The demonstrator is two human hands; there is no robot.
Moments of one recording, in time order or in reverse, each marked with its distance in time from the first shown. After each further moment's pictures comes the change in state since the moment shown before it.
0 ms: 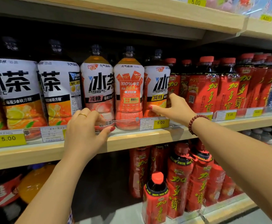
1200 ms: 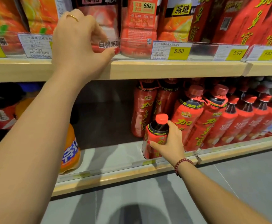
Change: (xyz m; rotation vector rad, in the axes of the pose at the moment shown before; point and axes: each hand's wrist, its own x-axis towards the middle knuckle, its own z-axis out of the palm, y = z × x) left_hand -0.003 -0.006 0.006 0.053 0.068 0.043; right_hand -0.205 0.136 0.172 0.001 -0.030 0.255
